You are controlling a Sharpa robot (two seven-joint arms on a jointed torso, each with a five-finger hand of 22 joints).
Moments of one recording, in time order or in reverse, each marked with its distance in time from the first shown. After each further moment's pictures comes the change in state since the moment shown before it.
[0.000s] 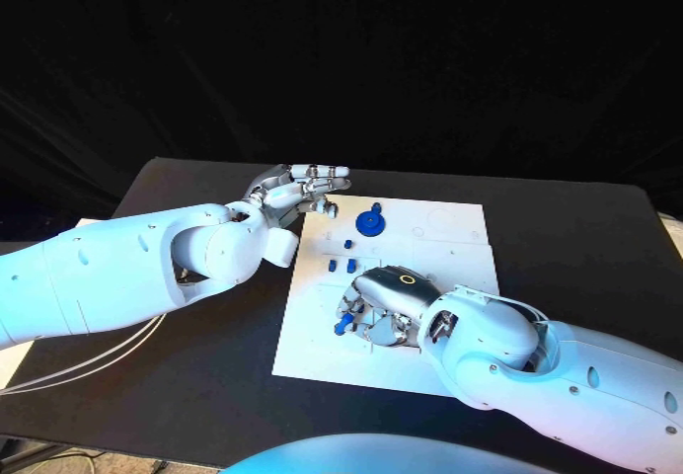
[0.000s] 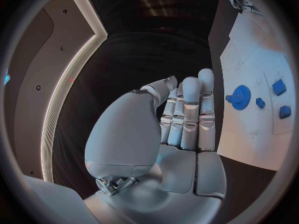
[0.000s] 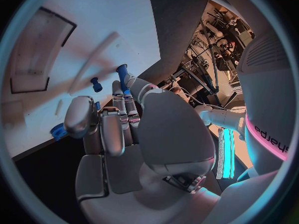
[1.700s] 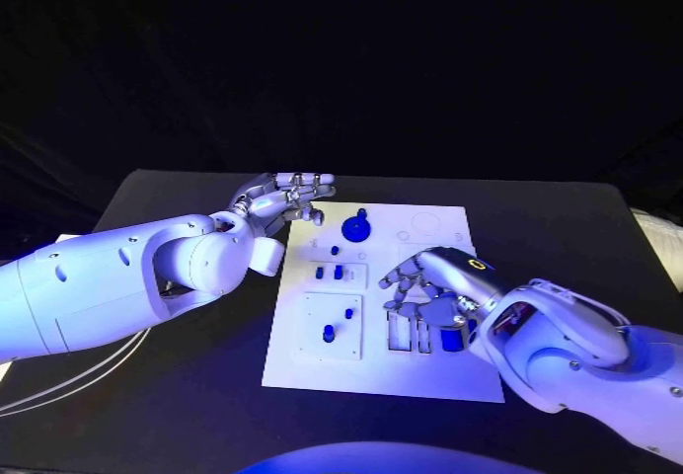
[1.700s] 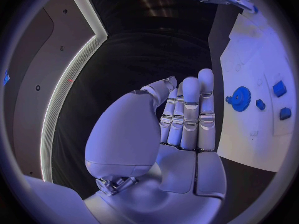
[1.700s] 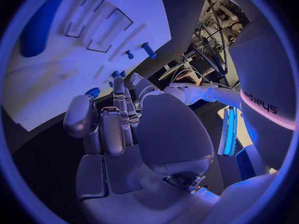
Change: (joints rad) left arm -0.001 -0.003 -0.001 -0.003 0.000 0.005 -0.003; left_hand -0.005 0.005 -0.004 -0.004 0.000 -0.004 0.004 0.000 0.000 -0.004 0.004 0.005 -0.001 -0.006 -0.002 0.000 -0.003 0.000 0.000 0.000 -0.004 -0.001; right arm 0.042 -0.303 0.013 0.148 0.151 -0.204 0.031; right_hand -0.032 -0.024 -0.260 0.095 0.149 -0.127 0.019 -0.003 -0.045 0.078 0.004 0.169 0.058 0.000 -0.011 -0.001 -0.017 0.015 0.021 0.003 -0.014 -0.004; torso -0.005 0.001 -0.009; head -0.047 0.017
